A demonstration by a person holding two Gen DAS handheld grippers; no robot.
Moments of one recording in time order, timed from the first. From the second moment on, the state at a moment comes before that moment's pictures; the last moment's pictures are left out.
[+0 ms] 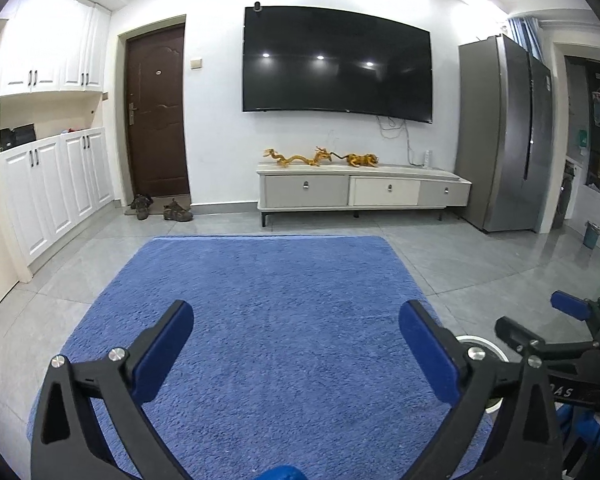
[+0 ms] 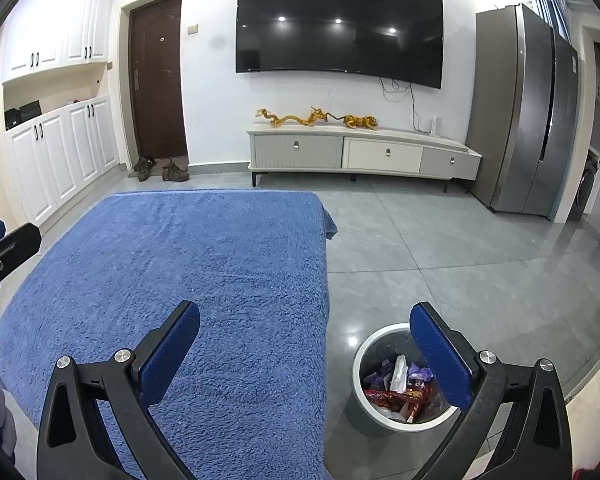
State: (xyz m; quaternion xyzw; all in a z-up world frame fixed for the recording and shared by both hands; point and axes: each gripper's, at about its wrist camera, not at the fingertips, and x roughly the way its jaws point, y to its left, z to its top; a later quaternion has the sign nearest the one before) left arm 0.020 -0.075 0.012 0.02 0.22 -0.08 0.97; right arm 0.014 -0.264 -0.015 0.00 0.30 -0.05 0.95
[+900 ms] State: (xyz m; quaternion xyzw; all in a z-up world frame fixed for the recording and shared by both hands) left arm -0.005 -0.055 0.015 0.03 0.18 -0.02 0.98; right arm -0.016 -0.269 0.002 0.00 0.23 -0.08 0.97
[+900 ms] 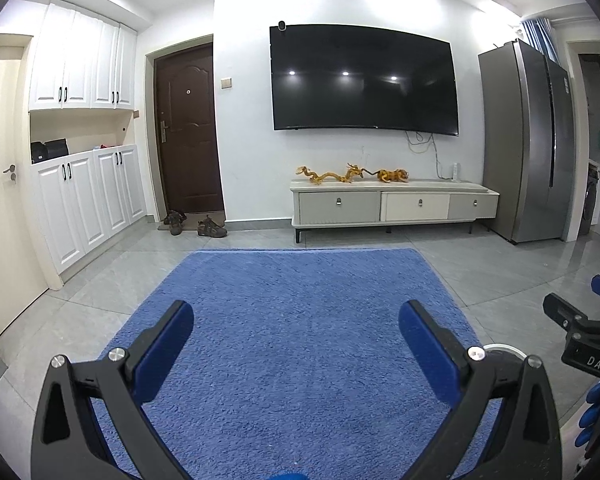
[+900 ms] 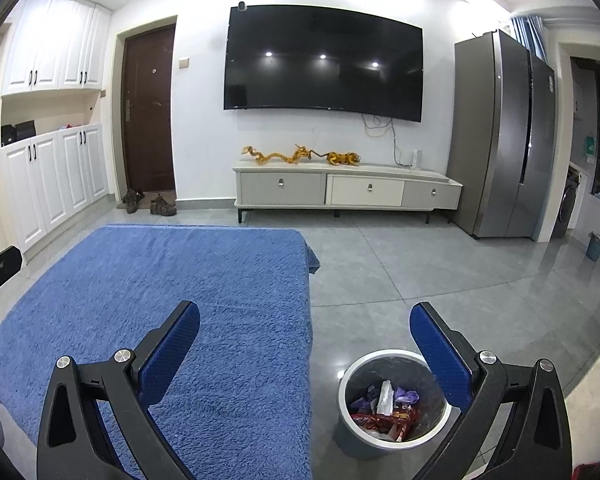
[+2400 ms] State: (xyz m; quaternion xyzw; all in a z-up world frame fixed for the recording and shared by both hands) left arm 0.014 -0.029 0.008 0.03 0.19 0.02 0.98; right arm -0.015 -0.304 -0.007 0.03 0.23 -0.12 0.97
